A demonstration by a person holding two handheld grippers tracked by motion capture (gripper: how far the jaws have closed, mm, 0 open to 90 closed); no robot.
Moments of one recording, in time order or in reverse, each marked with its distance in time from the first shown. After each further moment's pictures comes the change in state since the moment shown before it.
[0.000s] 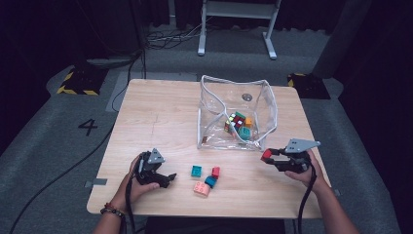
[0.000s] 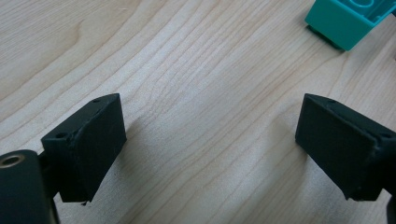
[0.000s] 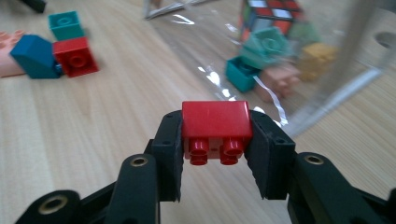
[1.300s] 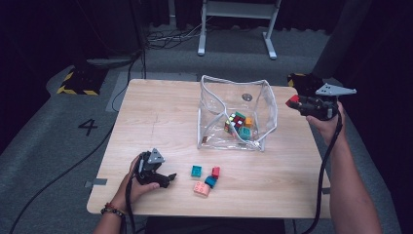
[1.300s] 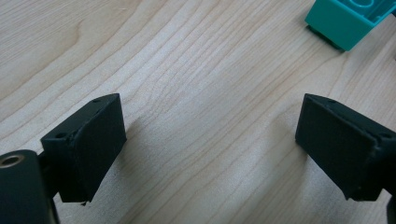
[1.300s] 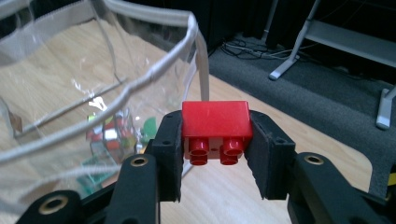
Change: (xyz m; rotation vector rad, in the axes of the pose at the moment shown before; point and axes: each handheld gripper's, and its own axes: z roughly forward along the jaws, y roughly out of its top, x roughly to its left) left arm 0.000 0.000 0.000 -0.001 -0.001 -0.005; right arm -0.117 0.094 -0.053 -0.138 -0.279 0.126
